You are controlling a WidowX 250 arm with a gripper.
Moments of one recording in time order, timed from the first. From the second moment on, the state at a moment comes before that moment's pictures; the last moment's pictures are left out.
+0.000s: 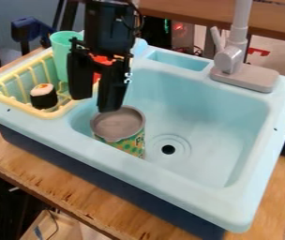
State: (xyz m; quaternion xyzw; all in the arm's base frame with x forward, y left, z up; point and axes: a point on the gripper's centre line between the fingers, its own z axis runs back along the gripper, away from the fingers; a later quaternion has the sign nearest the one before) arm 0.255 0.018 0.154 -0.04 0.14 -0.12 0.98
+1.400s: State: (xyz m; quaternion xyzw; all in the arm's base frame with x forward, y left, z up) arm 0.268 0.012 0.132 -0.06 0.13 -0.13 0.98
